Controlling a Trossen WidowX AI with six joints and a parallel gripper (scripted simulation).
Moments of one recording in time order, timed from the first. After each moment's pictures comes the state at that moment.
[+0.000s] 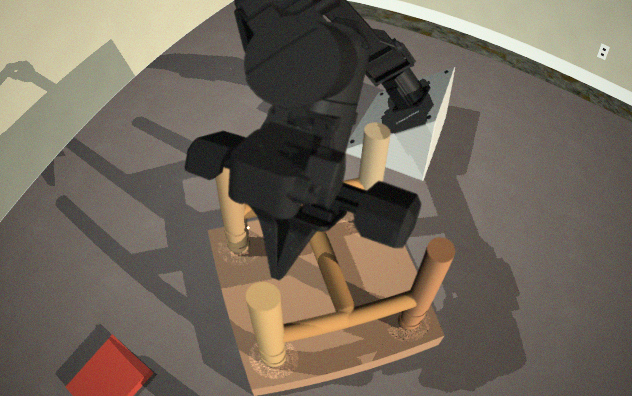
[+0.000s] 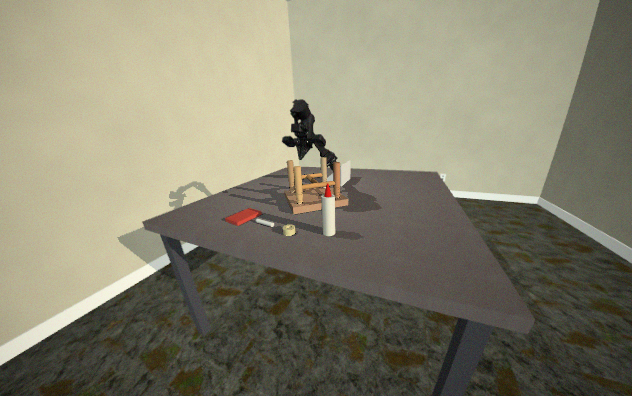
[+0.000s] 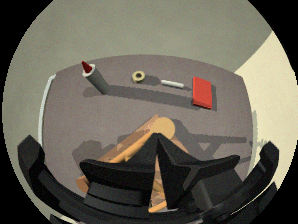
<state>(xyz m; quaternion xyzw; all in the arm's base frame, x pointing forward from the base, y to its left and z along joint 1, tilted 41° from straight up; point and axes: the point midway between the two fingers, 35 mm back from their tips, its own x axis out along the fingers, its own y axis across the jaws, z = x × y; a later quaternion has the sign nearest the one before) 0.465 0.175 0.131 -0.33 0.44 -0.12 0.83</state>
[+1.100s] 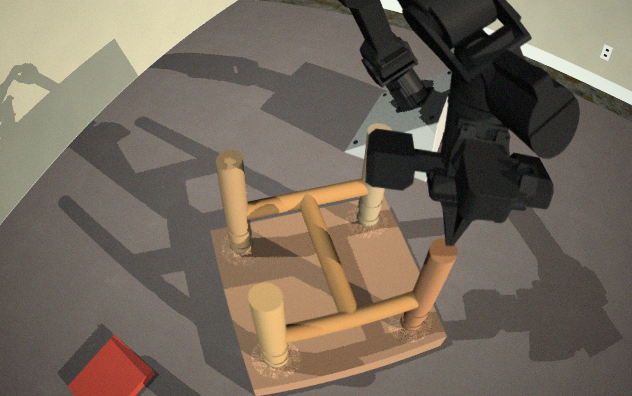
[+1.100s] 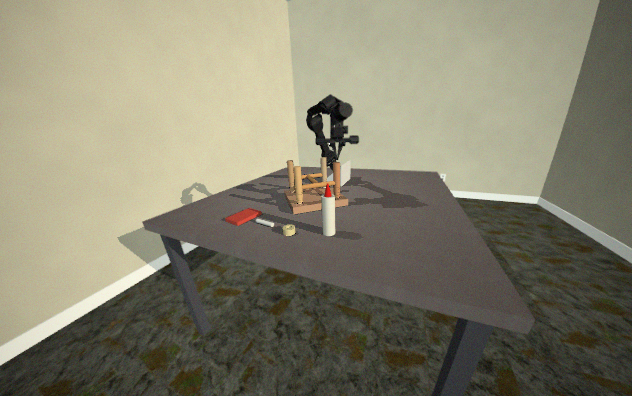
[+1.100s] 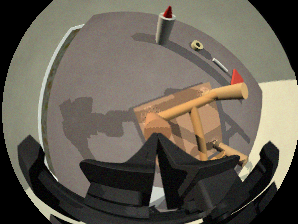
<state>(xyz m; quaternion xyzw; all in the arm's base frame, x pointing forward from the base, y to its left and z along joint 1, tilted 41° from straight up) 0.353 0.246 0.040 -0.40 0.59 -0.06 0.70</state>
